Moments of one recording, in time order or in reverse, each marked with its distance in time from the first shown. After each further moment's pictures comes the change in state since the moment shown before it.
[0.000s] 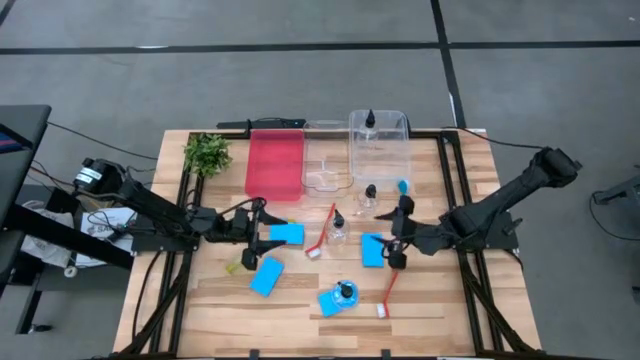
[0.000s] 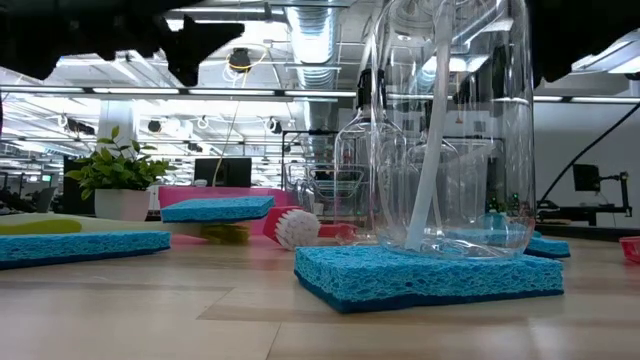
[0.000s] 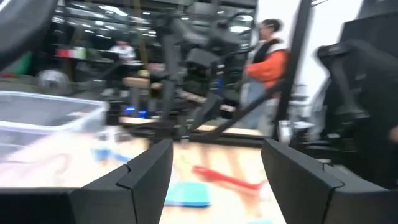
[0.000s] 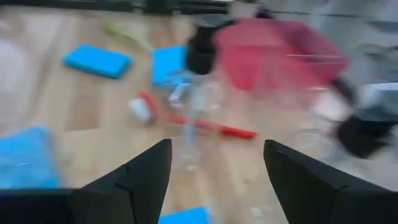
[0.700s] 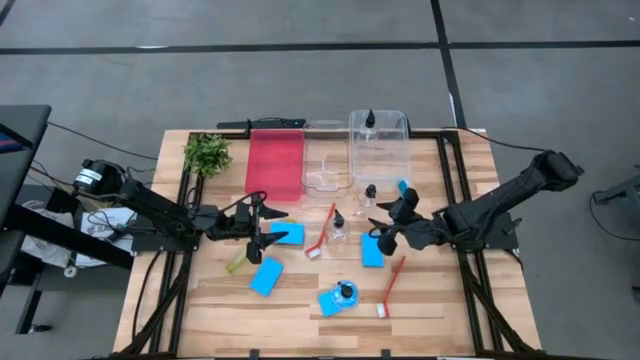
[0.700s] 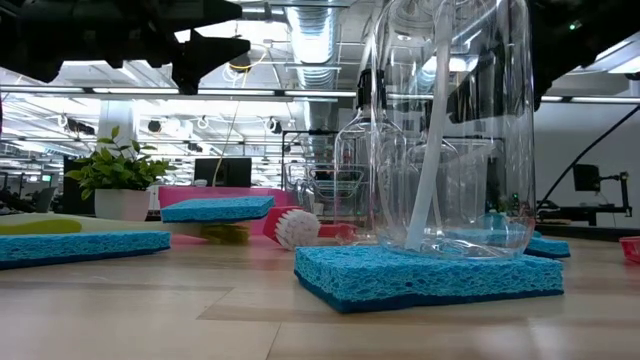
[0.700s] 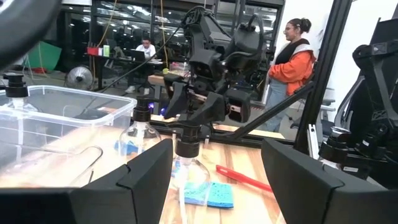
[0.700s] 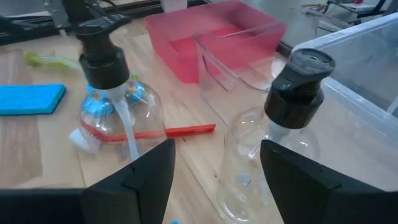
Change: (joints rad) left arm 0.035 0.005 0.000 -0.005 -0.043 -0.027; right arm -0.101 0.042 0.000 -0.024 0.103 0.264
